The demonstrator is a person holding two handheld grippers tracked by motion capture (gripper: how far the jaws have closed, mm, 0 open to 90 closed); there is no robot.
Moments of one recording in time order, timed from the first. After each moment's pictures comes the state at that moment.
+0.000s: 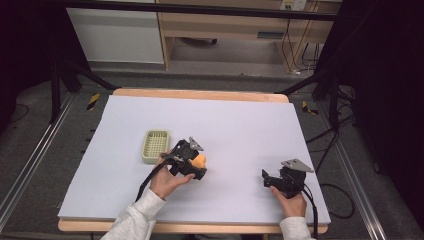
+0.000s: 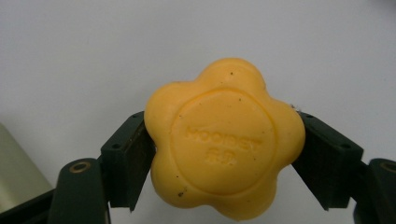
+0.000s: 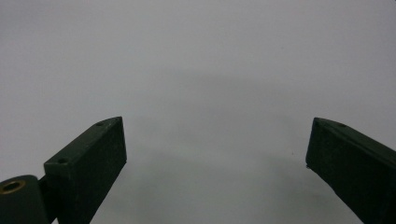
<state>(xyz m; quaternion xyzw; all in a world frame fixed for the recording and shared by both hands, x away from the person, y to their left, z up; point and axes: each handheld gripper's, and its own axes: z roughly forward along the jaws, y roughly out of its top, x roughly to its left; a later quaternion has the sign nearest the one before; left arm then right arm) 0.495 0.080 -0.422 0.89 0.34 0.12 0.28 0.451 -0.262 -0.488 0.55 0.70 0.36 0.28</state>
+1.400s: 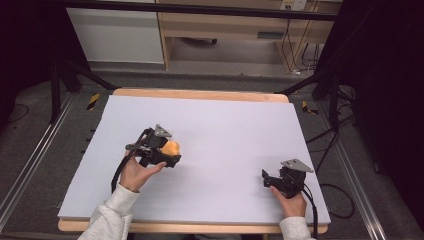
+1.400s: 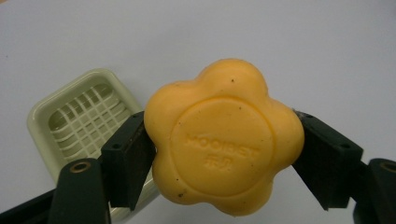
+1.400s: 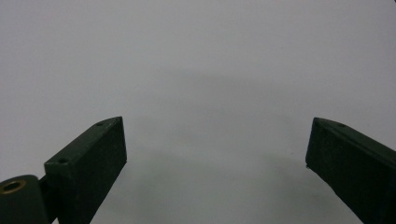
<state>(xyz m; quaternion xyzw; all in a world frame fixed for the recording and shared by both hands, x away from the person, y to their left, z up) 0.500 0.156 -0.385 0.85 0.39 0.16 0.30 0.451 -0.262 -0.488 0.55 0.70 0.36 0.28</state>
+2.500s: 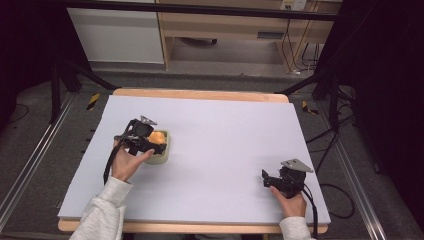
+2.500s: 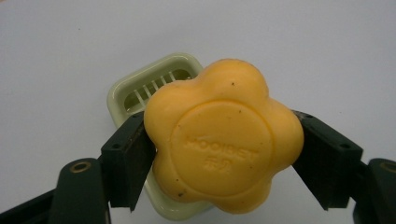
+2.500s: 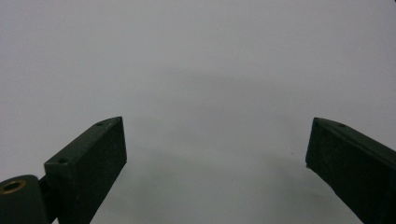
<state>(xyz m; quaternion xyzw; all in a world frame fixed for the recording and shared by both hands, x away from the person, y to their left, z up) 0.538 0.192 -0.395 0.83 0.46 0.17 0.28 0.451 -0.262 -0.488 0.55 0.70 0.35 0.28</state>
